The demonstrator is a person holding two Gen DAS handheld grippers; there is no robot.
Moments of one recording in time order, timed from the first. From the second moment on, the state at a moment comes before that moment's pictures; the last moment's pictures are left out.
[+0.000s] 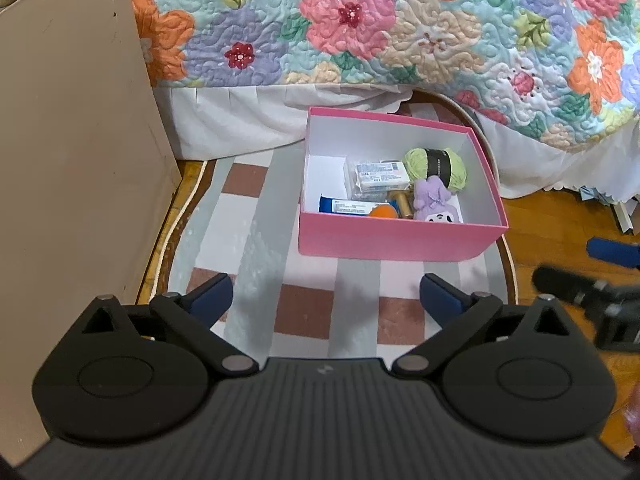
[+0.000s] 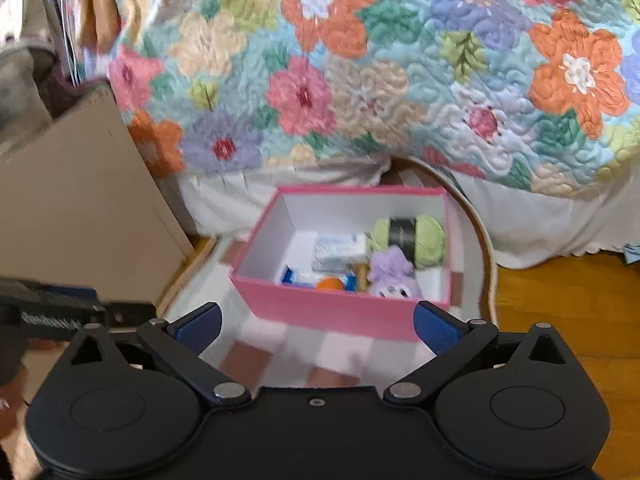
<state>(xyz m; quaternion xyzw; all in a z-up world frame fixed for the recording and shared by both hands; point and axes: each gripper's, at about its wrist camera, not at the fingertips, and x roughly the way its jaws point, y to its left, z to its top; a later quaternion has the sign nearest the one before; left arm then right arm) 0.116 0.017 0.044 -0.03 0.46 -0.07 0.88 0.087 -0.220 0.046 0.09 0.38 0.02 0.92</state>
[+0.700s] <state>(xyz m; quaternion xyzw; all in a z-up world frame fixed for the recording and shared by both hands) 0.113 0.021 0.024 -0.01 0.51 -0.04 0.86 0.088 -0.208 0.029 0.09 0.46 -0.01 0.88</state>
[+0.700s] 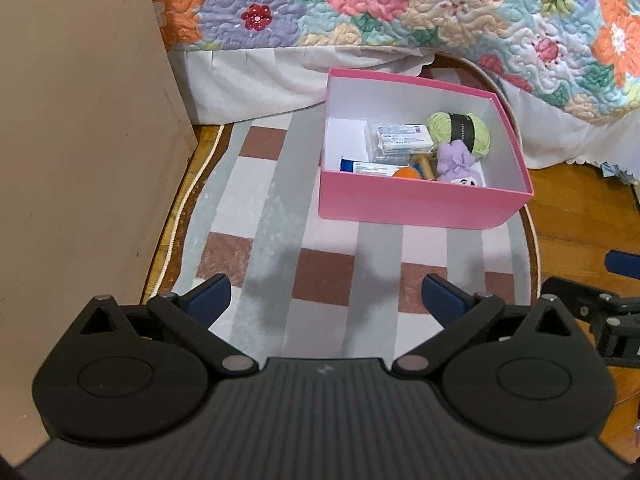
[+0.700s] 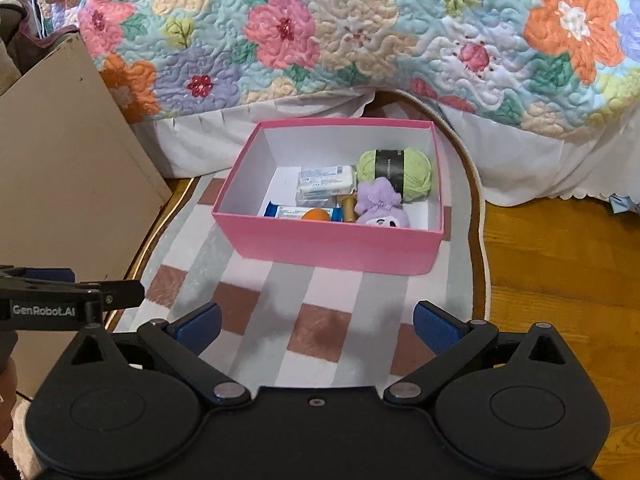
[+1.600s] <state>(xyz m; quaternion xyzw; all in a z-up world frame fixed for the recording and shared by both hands) 0.108 0.024 0.017 0.02 0.53 -0.03 0.85 0.081 -0.211 0.033 0.05 0.47 -0.09 0.88</state>
